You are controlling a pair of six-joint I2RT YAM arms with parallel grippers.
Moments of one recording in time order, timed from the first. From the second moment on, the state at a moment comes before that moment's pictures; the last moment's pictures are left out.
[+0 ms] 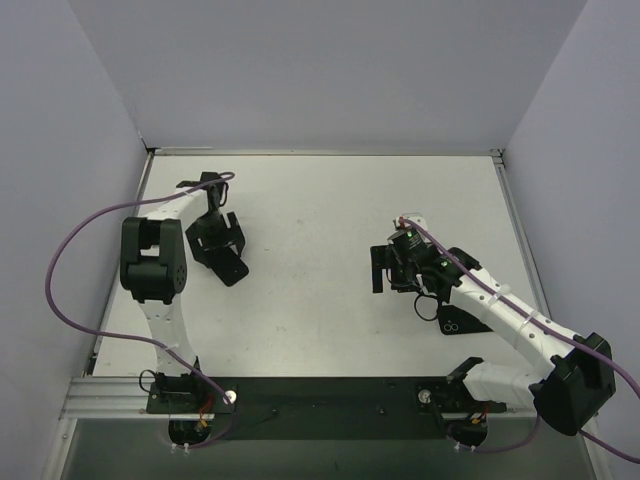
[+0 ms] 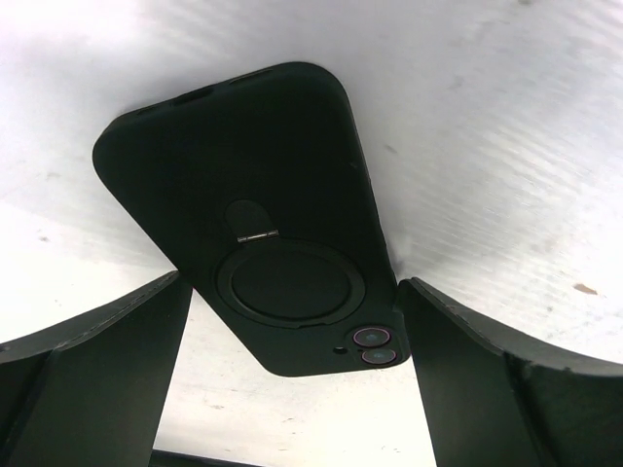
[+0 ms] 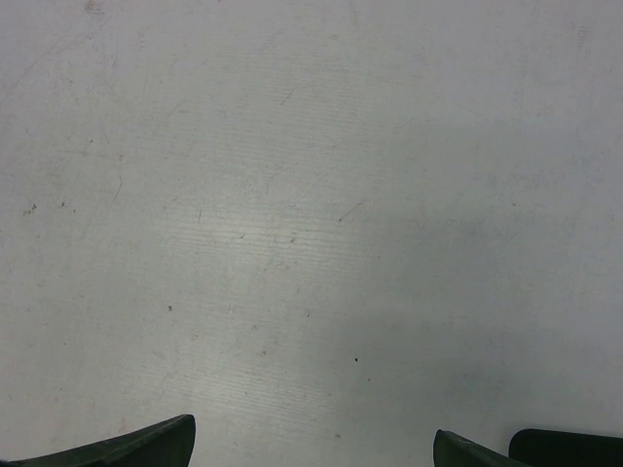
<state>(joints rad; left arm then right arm) -0.08 2.02 1.46 -0.94 -0.09 -0.54 0.64 1.17 0.89 -0.73 0.24 0.45</state>
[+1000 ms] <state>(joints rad) -0.23 1.80 1.28 -0.63 -0.10 -0.84 0.64 1.17 0.89 -0.74 0.24 0.47</state>
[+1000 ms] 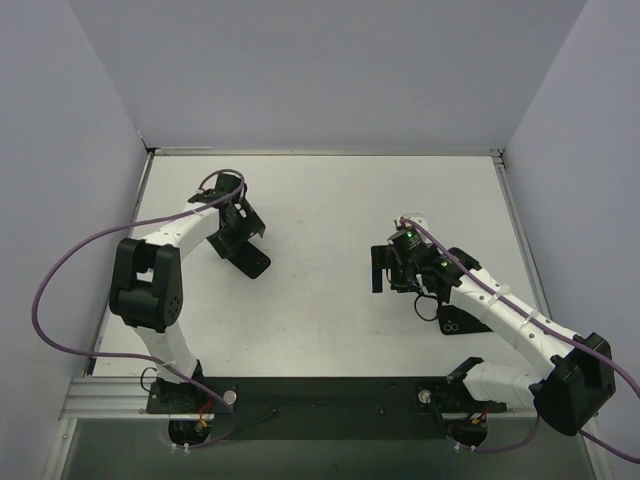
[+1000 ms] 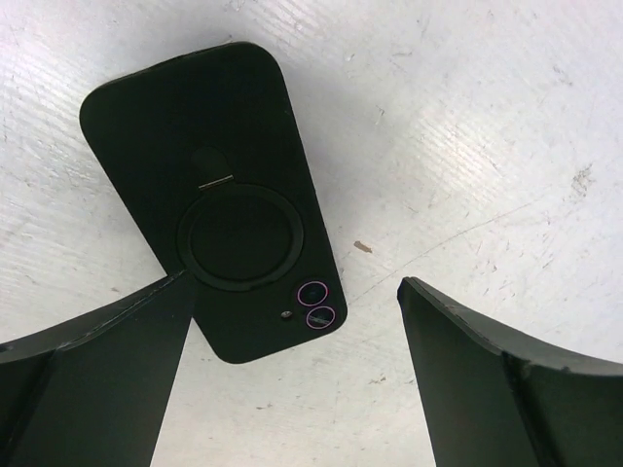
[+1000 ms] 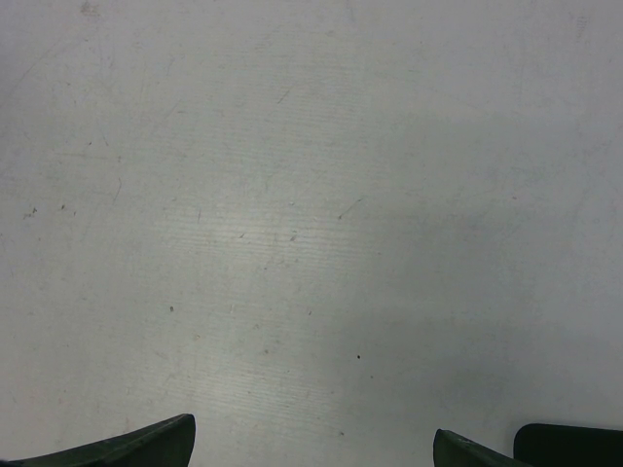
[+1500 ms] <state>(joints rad) -0.38 1.89 1.38 -0.85 -0.29 -1.17 0.64 1.16 0.87 -0.73 0.24 0.47</state>
